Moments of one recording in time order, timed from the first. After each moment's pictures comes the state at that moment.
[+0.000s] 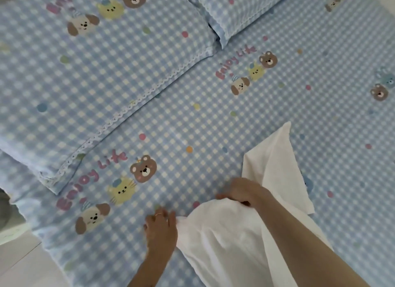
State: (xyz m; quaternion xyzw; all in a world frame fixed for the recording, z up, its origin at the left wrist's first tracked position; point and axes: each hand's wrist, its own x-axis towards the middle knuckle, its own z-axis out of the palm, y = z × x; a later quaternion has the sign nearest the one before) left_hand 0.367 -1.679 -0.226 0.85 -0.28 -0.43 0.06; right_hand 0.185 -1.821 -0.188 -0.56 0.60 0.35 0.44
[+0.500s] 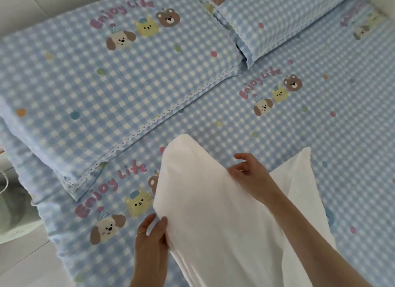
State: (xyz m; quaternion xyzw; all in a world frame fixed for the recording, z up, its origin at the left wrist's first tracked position) left_hand 0.413 -1.694 -0.201 0.63 0.14 -0.53 0.55; right_hand 0.216 -1.867 -0.177 -0.54 0.64 -0.12 0.53
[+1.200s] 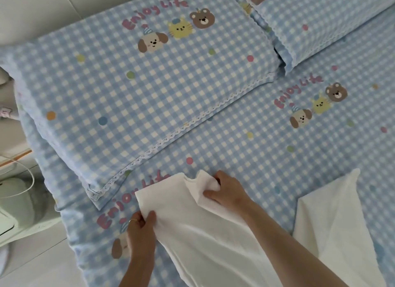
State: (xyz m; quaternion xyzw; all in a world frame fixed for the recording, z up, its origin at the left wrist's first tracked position) left_hand 0.502 -1.718 -0.262 0.81 0.02 -0.38 0.44; right_hand 0.331 -1.875 -0.255 -0.67 0.58 0.10 0.45
